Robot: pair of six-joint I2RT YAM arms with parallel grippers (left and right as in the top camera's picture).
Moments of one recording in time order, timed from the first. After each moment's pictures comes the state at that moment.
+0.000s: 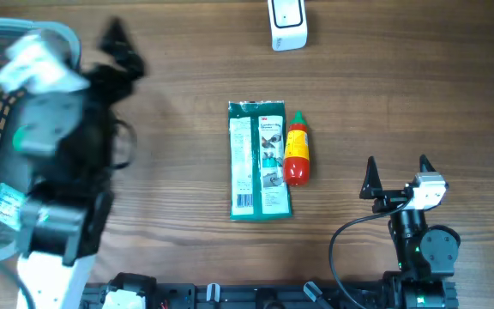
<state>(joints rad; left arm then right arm) -0.17 0.98 1.19 -0.26 -0.36 -0.56 -0.01 0.02 0.01 0.00 -0.05 0.02</state>
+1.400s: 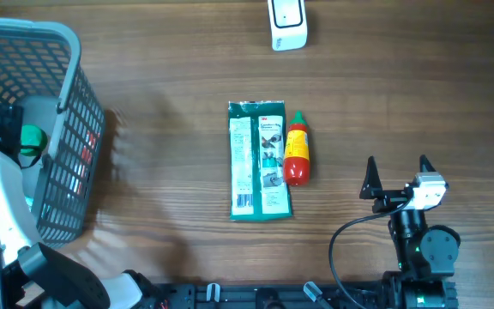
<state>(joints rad) 0.63 1.51 1.20 -0.57 -0.21 -0.75 -0.01 0.02 0.01 0.00 -0.05 0.02</state>
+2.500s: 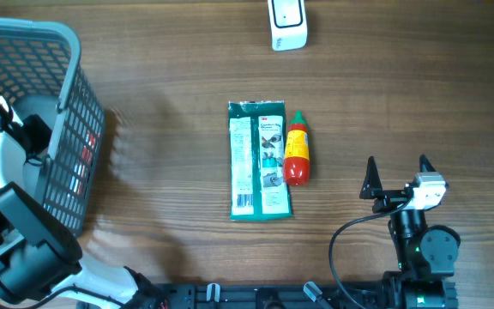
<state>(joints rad) 0.63 1.78 1.20 -0.50 -0.04 -0.08 -0.01 0.02 0.01 0.00 -0.05 0.02</state>
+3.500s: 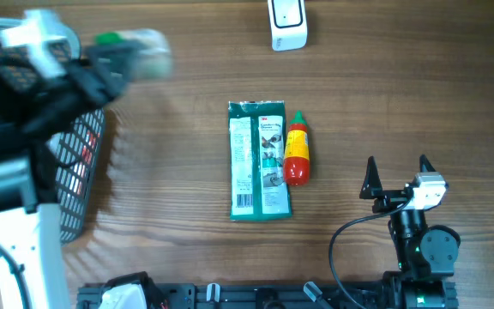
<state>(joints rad) 0.21 1.17 1.39 -0.58 0.91 -0.61 -0.01 0.02 0.01 0.00 -0.05 0.02</state>
